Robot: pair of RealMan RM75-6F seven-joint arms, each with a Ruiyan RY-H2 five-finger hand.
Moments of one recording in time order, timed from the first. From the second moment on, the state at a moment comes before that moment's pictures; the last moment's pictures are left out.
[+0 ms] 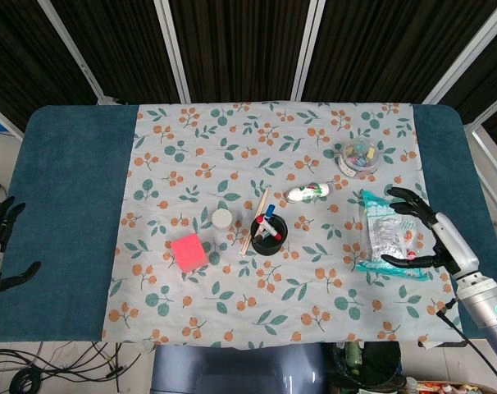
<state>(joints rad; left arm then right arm) -0.14 -0.97 -0.09 -1.82 1.45 1.47 0.10 0.40 -0.79 0.13 -1.82 -1.53 1.15 1.06</state>
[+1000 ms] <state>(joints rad) -0.14 -0.96 -0.10 -1.82 1.44 1.47 0.06 0.76 -1.00 0.23 -1.65 -1.05 0.64 0.63</state>
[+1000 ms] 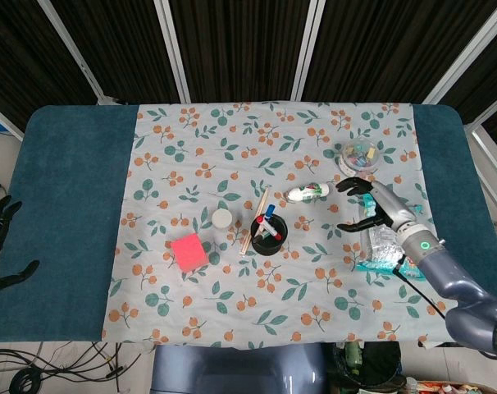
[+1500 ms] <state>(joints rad) -0.15 -0.97 -0.10 -1.81 1.42 1.45 0.05 0.98 -1.18 0.22 -1.58 -0.68 0.59 0.30</state>
